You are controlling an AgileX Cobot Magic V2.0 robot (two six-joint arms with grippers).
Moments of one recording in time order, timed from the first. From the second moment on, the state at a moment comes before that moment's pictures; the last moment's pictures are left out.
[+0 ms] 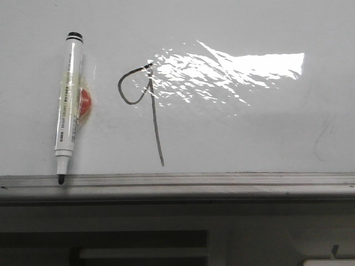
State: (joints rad) left arm -0.80 0.18 0.00 0.23 -0.23 -0.53; right arm 0.88 0.25 -0.09 -0.01 -0.17 0.02
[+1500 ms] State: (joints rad) left arm -0.02 0.00 0.00 0.04 0.34 -0.11; right arm 0.88 0.25 -0.09 -0.01 -0.17 0.02
